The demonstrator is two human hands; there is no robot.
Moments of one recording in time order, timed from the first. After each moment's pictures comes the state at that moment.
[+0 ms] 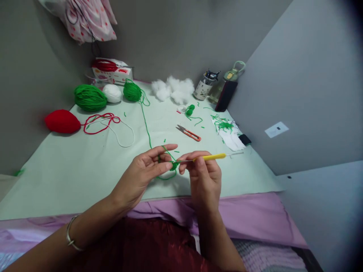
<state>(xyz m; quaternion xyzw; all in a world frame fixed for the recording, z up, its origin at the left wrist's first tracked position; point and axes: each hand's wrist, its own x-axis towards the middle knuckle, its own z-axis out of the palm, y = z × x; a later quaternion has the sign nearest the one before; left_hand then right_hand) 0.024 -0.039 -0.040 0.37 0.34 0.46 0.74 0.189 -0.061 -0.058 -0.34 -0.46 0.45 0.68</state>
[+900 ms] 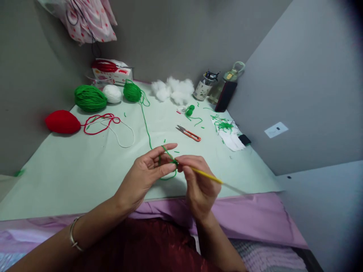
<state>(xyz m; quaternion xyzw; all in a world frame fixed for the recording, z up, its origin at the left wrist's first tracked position) 0.031 -0.043 -0.045 0.34 0.32 0.47 0.75 0.181 -0.068 -0.062 -0.40 -0.66 0.13 0.62</state>
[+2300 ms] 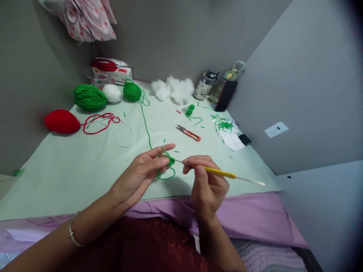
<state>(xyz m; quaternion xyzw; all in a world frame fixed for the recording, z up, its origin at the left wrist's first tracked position) 0.026 -0.038 -0.044 0.29 0.32 0.43 0.79 0.187 -0.069 -0.060 -0.40 -0.61 0.19 0.66</state>
